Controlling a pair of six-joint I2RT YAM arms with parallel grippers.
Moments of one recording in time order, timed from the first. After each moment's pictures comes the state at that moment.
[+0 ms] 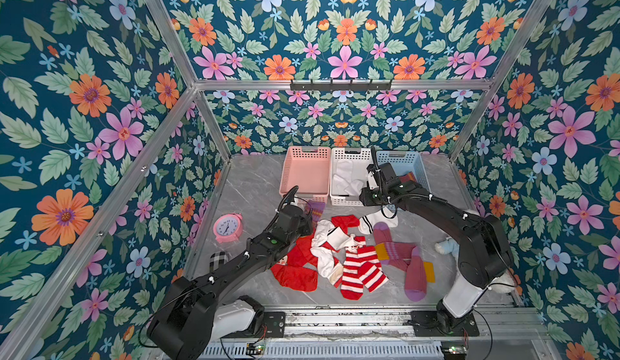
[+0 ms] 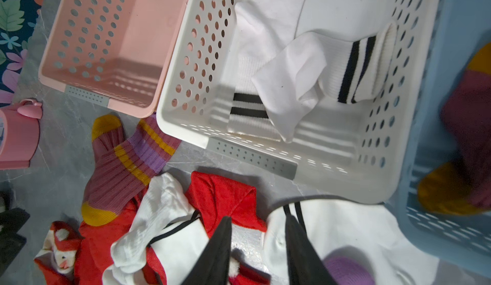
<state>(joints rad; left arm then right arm) -0.59 1.16 0.60 -0.10 -0.19 -0.66 0.48 1.72 1.32 -0.50 -0.08 0.36</state>
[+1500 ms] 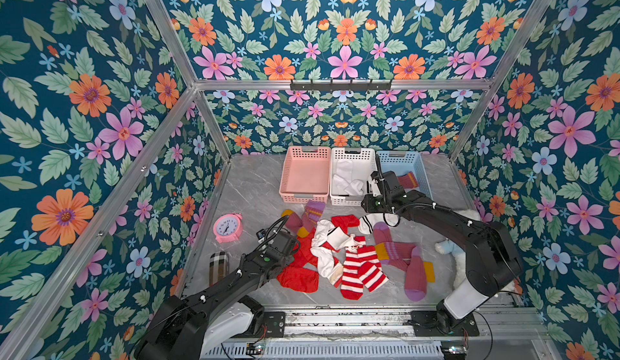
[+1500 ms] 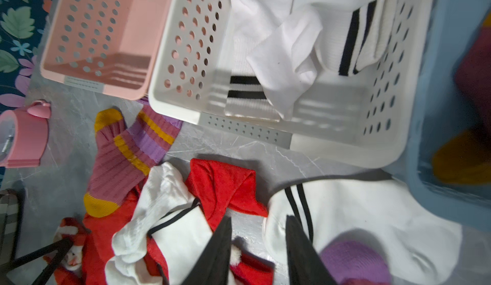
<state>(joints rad) -0.60 1.03 0.41 -0.48 -0.33 -1.07 0.49 1.63 1.17 -0.38 -0.10 0.42</state>
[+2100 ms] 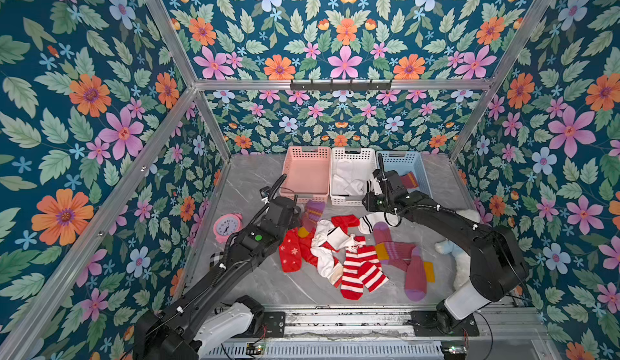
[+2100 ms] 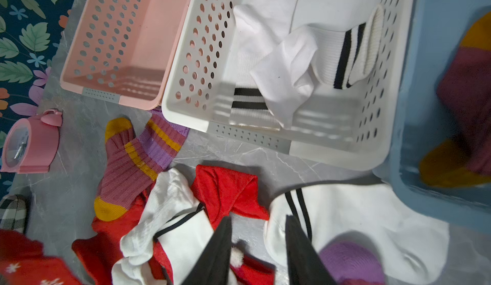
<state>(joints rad) -0.60 1.03 0.88 -0.53 -0.41 -0.76 0.49 1.60 1.15 -0.37 -0.08 0.42</state>
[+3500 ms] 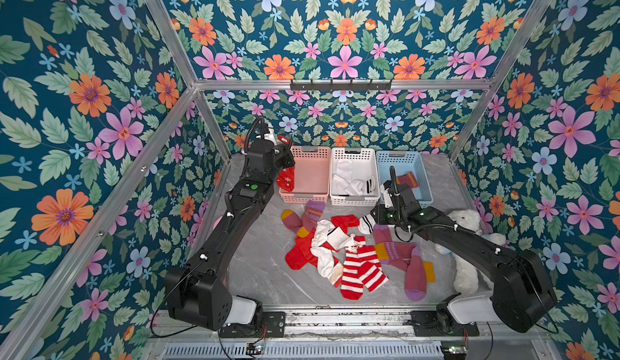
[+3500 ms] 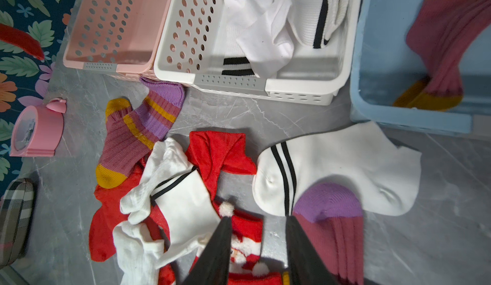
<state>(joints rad) -0.30 1.42 1.33 -0.11 -0.09 -0.39 0.49 1.39 0.93 -0.34 -0.07 0.46</state>
